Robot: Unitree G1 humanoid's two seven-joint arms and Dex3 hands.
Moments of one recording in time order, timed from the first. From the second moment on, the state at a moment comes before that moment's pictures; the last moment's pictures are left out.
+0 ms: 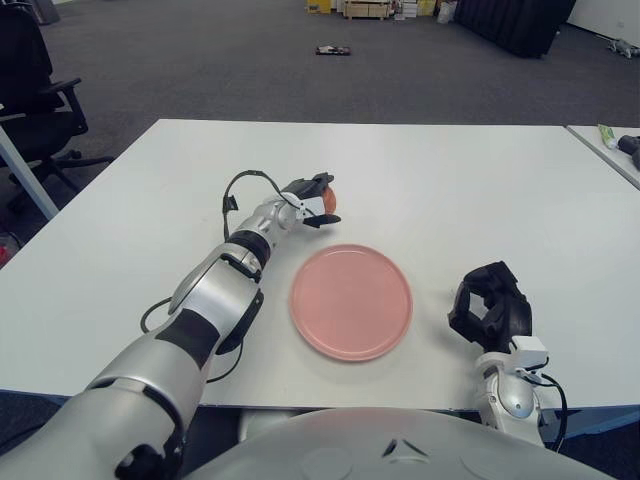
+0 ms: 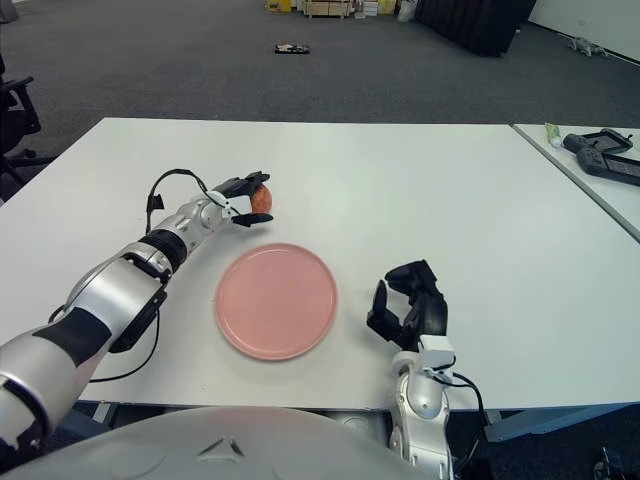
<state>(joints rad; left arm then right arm) -0.89 0.09 -0.45 1.33 0.57 -0.24 -0.01 0.50 0.12 -0.07 -0.24 -0.01 -0.20 -0.17</state>
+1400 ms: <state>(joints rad) -0.85 0.10 -0.48 1.33 0.60 -0.23 0.15 0.50 0.13 -0.09 -0.24 0.02 -0.25 -0.15</state>
